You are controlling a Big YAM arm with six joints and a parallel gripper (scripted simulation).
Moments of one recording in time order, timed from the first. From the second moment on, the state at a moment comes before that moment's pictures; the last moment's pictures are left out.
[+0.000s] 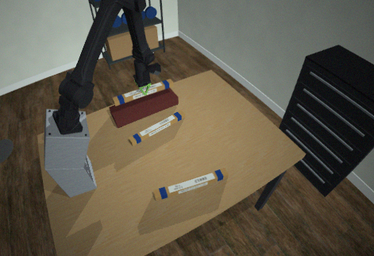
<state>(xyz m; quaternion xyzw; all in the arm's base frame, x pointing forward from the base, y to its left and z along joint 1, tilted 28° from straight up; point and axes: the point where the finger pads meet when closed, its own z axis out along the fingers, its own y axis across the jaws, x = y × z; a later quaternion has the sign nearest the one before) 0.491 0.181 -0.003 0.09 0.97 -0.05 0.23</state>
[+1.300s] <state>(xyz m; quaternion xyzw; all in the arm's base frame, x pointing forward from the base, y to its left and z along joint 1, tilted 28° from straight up) 0.492 0.182 -0.002 0.09 0.97 -0.05 0.23</state>
